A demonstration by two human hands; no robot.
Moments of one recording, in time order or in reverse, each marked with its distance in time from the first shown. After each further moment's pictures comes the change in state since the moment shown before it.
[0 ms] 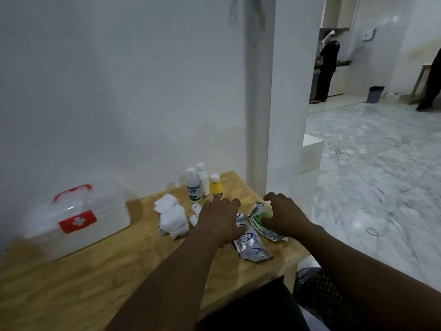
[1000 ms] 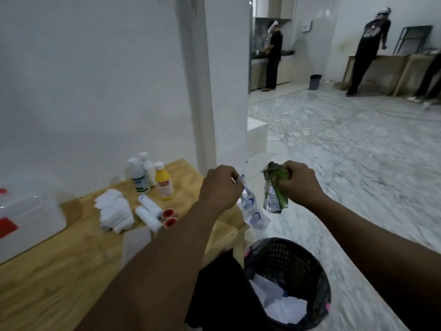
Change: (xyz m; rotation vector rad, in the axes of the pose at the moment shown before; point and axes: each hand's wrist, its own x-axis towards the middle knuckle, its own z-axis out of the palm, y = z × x) left_hand 0.028 0.121 -0.025 -0.714 0.115 -0.042; right_hand -0.077 0.098 -0.089 0.332 0.416 0.235
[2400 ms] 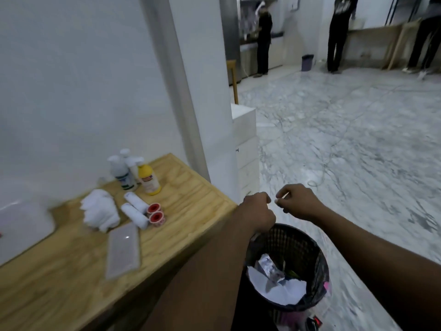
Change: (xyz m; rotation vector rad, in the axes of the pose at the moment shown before) left_hand -0.039 0.028 0.110 0.110 -0.488 -0.095; right_hand -0.034 0.093 0.016 -0.015 -0.275 0.198
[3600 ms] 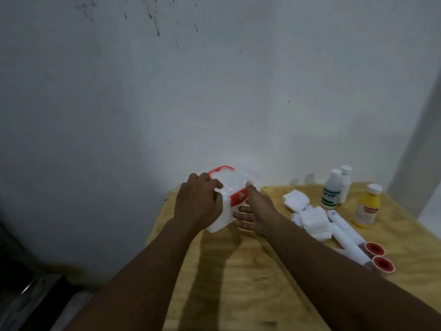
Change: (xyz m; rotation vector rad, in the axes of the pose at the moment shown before) left_hand -0.296 -0.338 -0.286 0.464 0.936 -0.451; right_hand -0.103 -0.440 0.336 0.724 -0.771 0.213
